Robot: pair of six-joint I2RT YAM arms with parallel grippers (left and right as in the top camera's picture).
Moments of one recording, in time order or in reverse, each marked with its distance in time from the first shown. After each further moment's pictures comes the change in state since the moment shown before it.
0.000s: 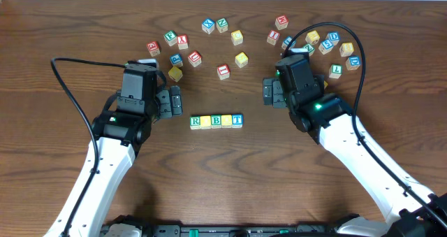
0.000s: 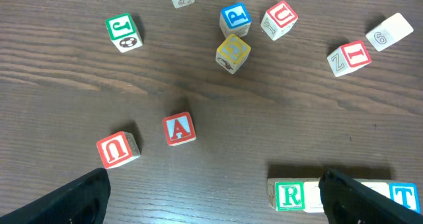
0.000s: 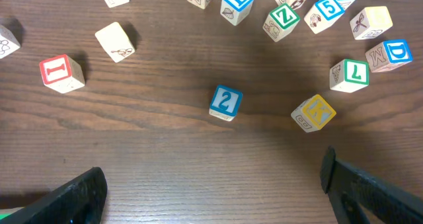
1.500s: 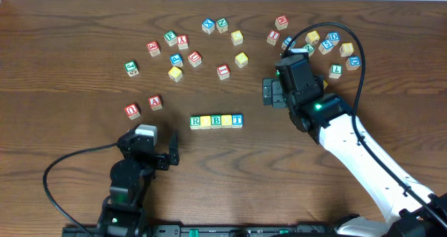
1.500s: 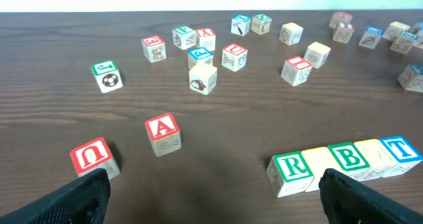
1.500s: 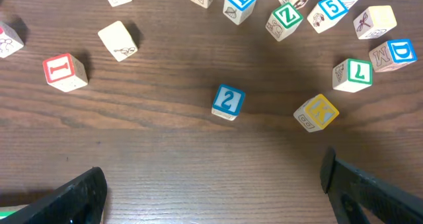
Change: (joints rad) left arm 0.054 -0.813 -0.925 0.703 0.152 0.189; right arm 0.000 0.000 0.000 0.000 -0.008 0.000
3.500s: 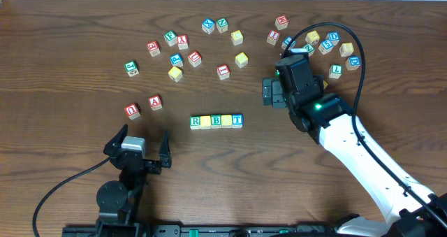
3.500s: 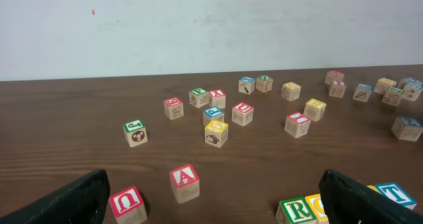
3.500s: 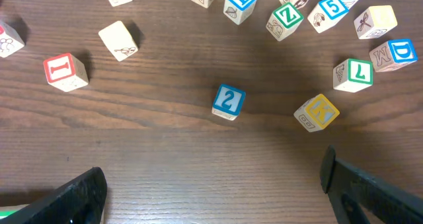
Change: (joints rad) left arm 0.073 -0.426 -0.010 -0.208 0.043 0.041; right arm 0.000 0.000 0.000 0.000 -0.002 0.000
